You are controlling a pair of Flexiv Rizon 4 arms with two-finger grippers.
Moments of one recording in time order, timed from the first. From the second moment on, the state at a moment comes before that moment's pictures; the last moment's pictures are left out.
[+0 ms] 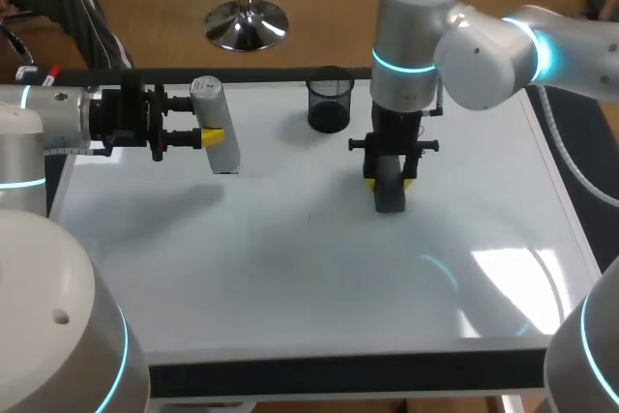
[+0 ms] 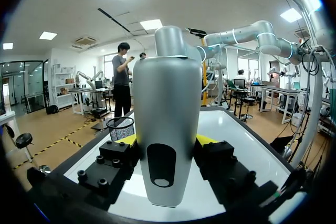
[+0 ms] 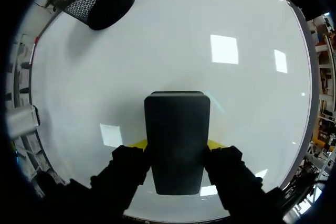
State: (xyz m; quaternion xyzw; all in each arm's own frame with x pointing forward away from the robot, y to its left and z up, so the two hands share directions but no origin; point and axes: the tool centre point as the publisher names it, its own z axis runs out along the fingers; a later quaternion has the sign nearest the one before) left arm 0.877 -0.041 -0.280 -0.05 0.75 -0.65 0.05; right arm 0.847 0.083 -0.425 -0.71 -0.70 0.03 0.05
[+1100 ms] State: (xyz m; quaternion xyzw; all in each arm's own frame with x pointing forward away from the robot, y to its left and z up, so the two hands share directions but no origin) left arm 0.877 -0.041 -0.280 -0.05 0.75 -0.65 0.05; right arm 0.799 0.006 -0.391 -0.69 -0.72 0.01 0.03
